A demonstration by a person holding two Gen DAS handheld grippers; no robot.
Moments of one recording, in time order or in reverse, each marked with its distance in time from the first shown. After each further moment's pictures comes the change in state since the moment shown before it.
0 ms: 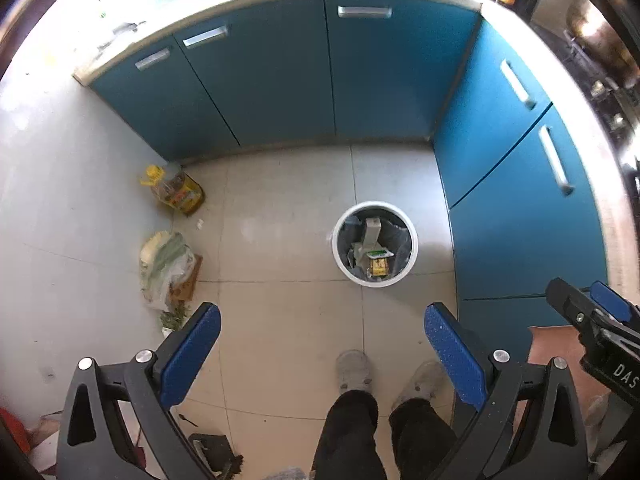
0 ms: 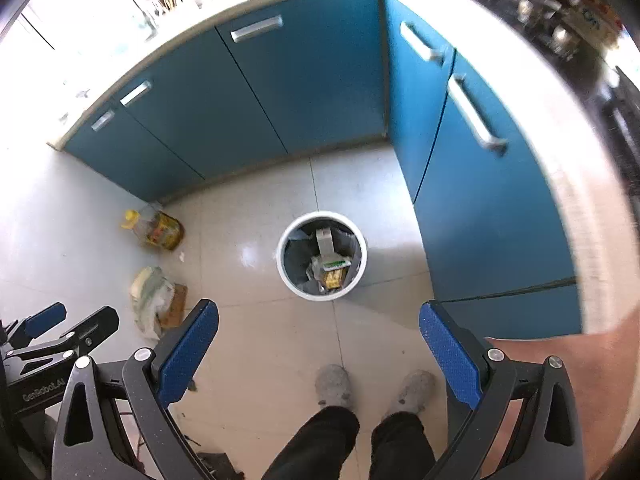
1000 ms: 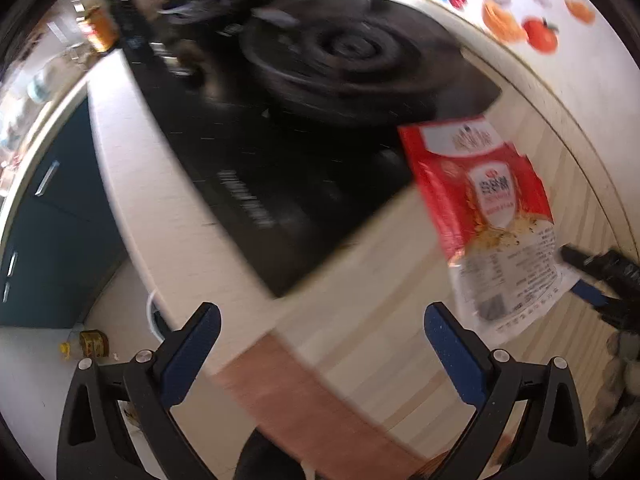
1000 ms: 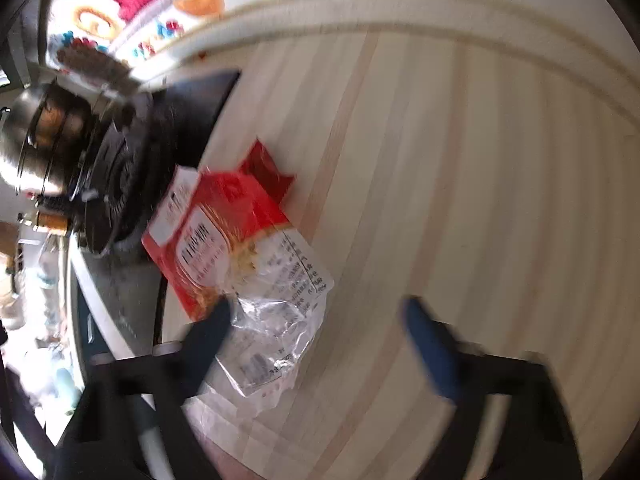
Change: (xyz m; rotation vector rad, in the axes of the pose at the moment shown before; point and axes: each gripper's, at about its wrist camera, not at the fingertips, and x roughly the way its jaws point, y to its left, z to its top) left arm -0.081 -0.526 -0.052 0.686 0.032 -0.255; right arm -0.188 -0.584 -0.172 1.026 -0.112 -0.022
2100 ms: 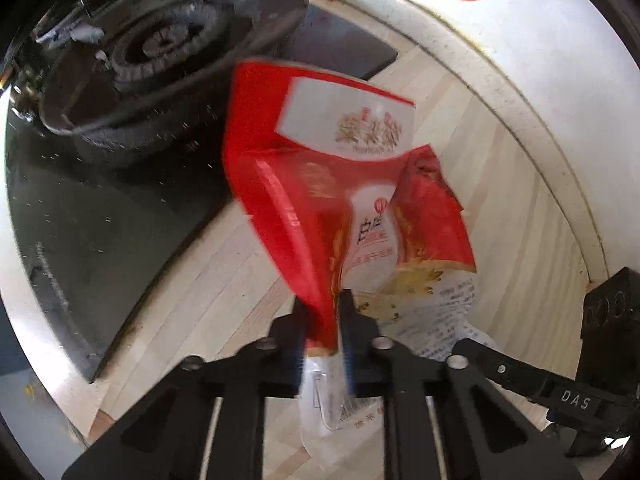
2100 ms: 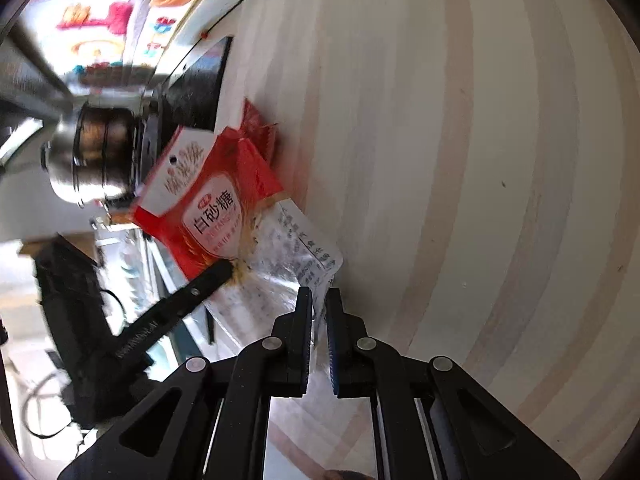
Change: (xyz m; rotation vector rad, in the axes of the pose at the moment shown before) left arm 0.043 -0.122 0.047 0.111 0.028 -0.206; right arm 0.040 -0.048 -0.011 0.088 0.148 0.348
